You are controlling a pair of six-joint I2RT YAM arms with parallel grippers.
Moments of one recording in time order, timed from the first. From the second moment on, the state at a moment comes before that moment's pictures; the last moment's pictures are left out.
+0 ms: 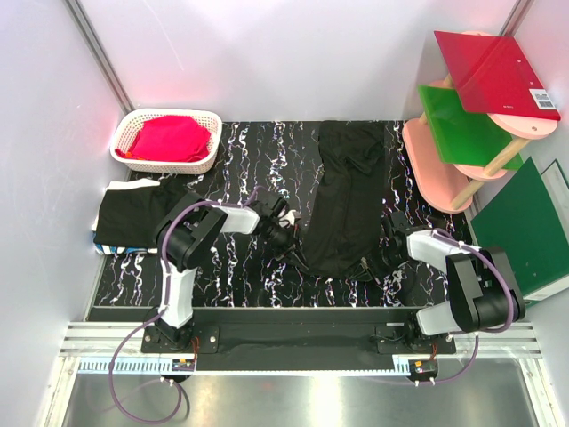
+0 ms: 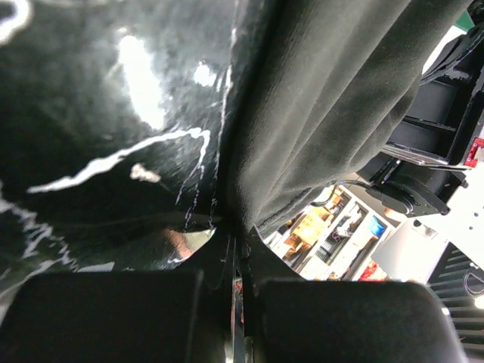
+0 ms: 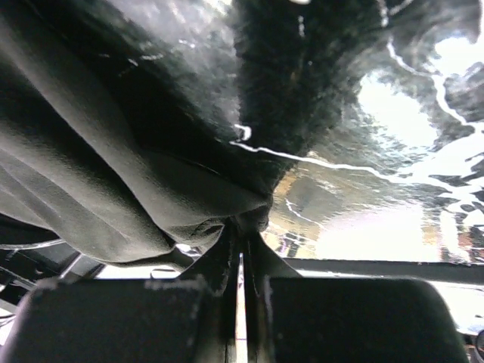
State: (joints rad) left arm -0.62 2.03 1.07 -0.23 0.86 -0.82; right arm 0.21 1.43 0.56 -0.57 -0.41 1.22
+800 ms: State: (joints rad) left arm -0.62 1.84 1.26 -0.51 0.76 -0.71; right arm 0.21 1.16 0.90 -0.93 -0.24 1.07
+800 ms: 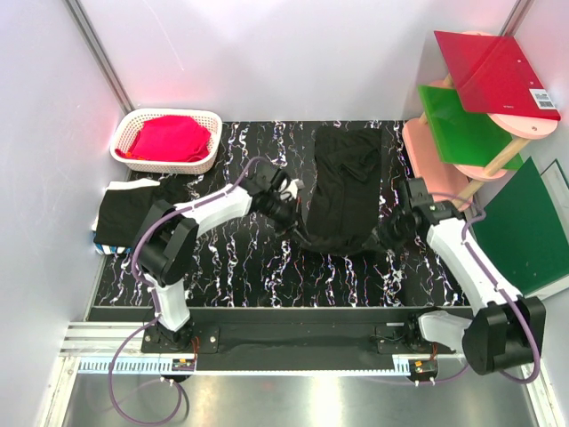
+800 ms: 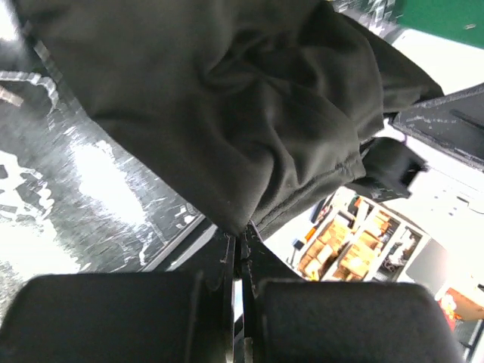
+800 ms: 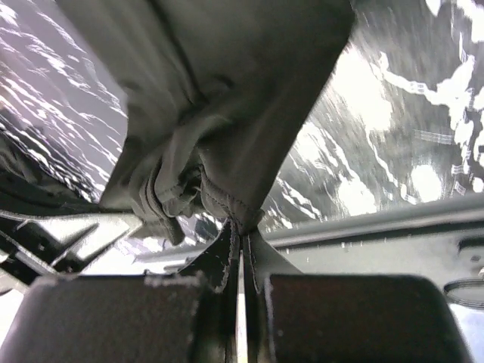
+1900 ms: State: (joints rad) left arm -0.48 2.36 2.07 -0.52 0.77 -0.85; right arm 0.21 1.79 1.48 -0.82 0.23 0.75
